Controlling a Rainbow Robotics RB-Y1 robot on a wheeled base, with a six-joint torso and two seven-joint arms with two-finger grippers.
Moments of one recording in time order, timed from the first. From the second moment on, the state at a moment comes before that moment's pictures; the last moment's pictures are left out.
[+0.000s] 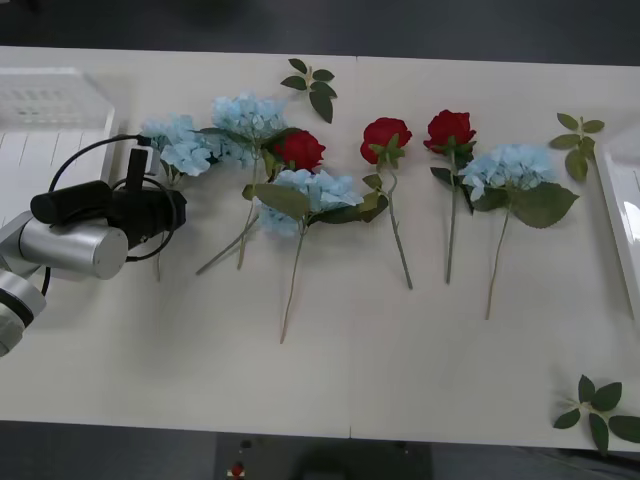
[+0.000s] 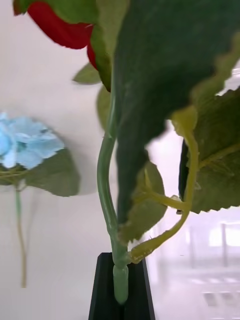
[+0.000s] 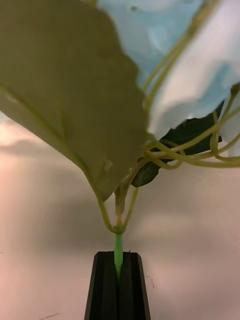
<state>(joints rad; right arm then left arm) -0.72 -1.35 0.45 -1.13 -1.49 1.18 1.54 -0.50 0.63 -0.44 -1.13 0.72 0.38 -1.51</state>
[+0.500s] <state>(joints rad) -0.72 -1.26 0.45 -0.82 -1.29 1.02 1.87 -0.51 0.67 -0.44 -1.20 0.74 0.57 -1.51</state>
